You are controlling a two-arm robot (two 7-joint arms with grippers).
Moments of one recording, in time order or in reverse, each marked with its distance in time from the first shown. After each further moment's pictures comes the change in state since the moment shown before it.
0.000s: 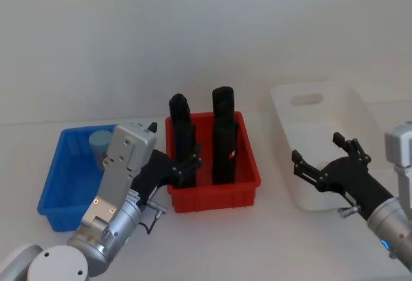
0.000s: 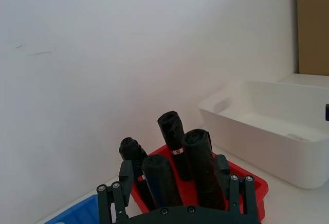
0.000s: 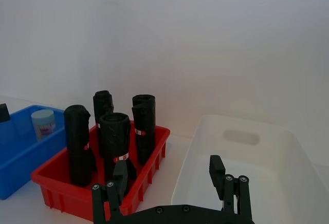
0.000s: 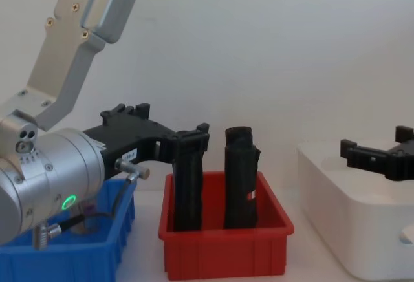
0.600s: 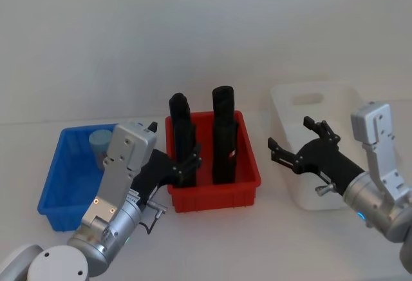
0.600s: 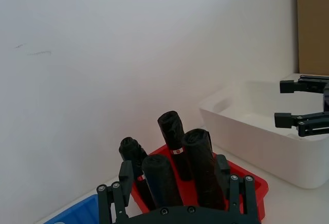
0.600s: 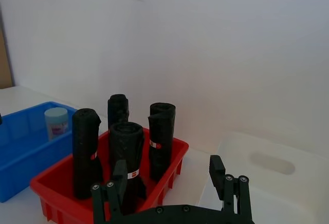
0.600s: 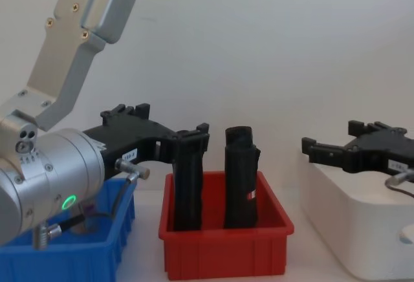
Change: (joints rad) left arm 0.000 0.000 0.000 0.000 0.000 0.000 0.000; right arm 0.204 -0.070 -0.016 0.257 -0.068 -0.074 0.178
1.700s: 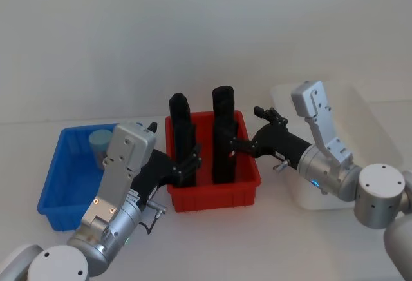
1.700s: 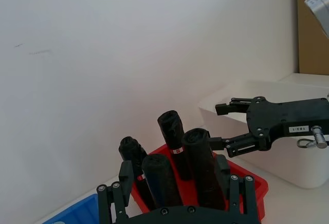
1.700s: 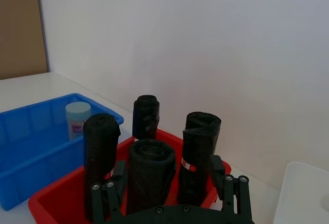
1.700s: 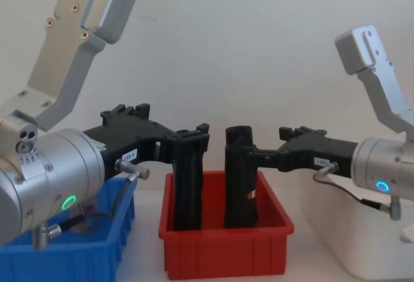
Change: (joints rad) left arm 0.000 0.000 0.000 0.000 0.000 0.000 0.000; right arm 0.339 -0.141 -0.056 0.490 -0.075 -0.114 0.184
